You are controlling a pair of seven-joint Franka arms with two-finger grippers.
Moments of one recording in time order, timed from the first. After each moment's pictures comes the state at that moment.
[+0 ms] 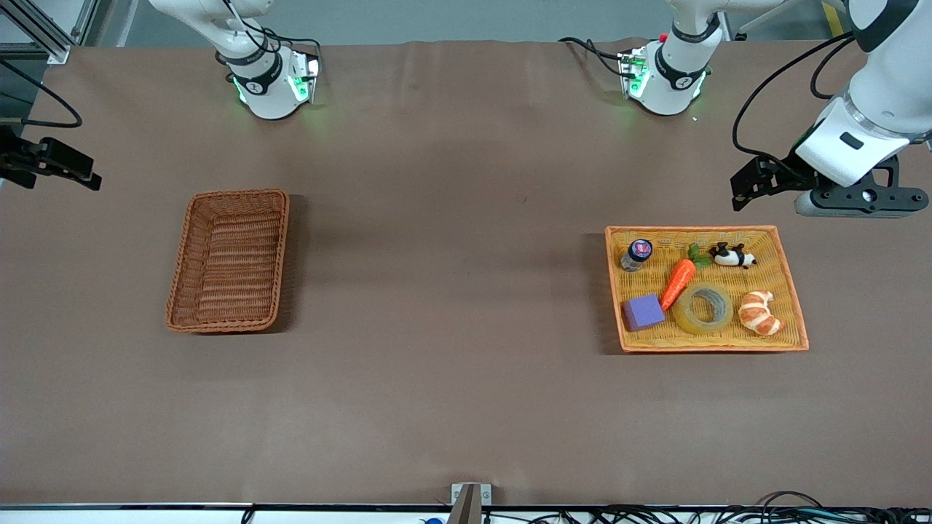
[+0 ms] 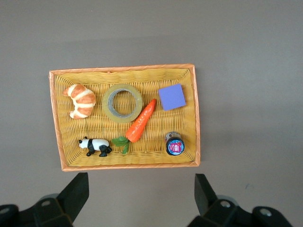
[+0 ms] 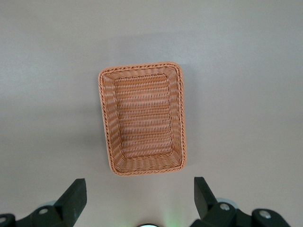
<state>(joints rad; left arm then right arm) -0.08 -0.06 -0.09 -1.74 -0.01 1.74 -0.11 -0.03 0.00 -0.03 -1.51 -0.01 1.45 -0.02</state>
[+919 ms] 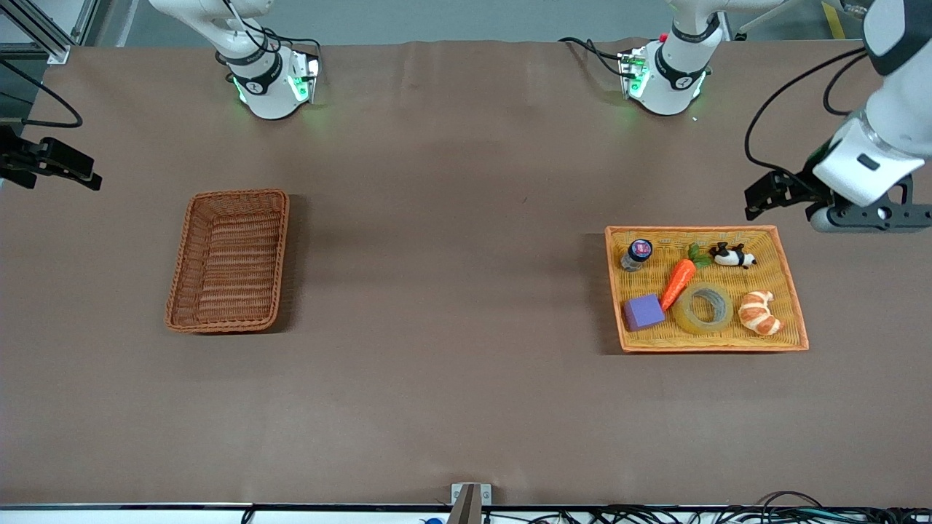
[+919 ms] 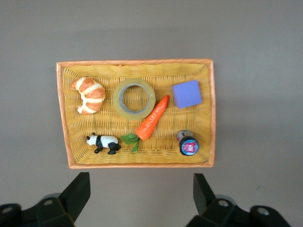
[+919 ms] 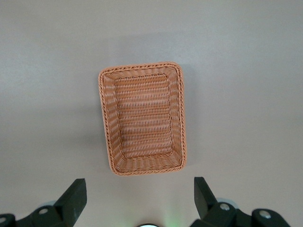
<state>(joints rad) -0.08 0.01 -0.02 -1.75 -0.01 1.74 -0.06 -0.03 0.00 -0.02 -1.51 -0.01 1.45 -0.02</state>
